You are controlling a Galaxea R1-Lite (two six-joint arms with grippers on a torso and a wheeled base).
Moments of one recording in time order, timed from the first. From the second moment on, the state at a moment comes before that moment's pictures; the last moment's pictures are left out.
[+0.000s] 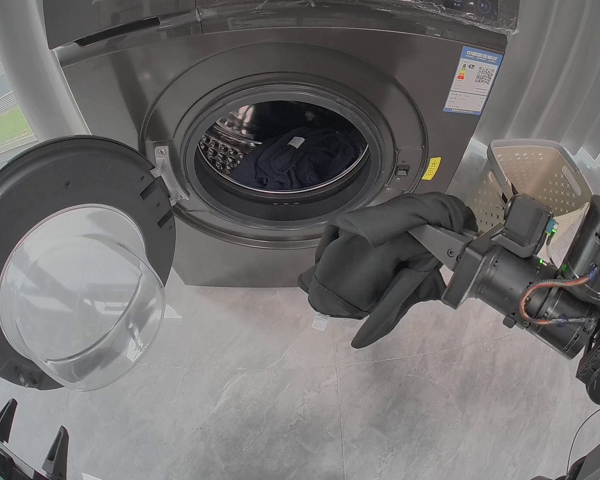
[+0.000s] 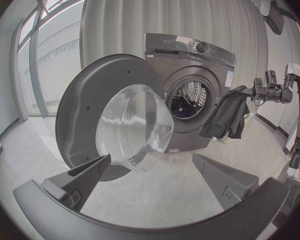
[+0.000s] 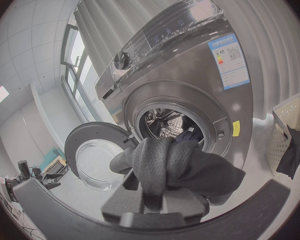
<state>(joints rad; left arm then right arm) -0.01 0.02 -0.02 0.00 -0.02 -0.01 0.72 1.53 -0.58 -1.08 -0.01 0.19</state>
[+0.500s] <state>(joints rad) -0.01 0.02 -0.04 -0.09 -0.03 0.01 0.81 1.67 -0.69 -1.15 -0.07 0.20</state>
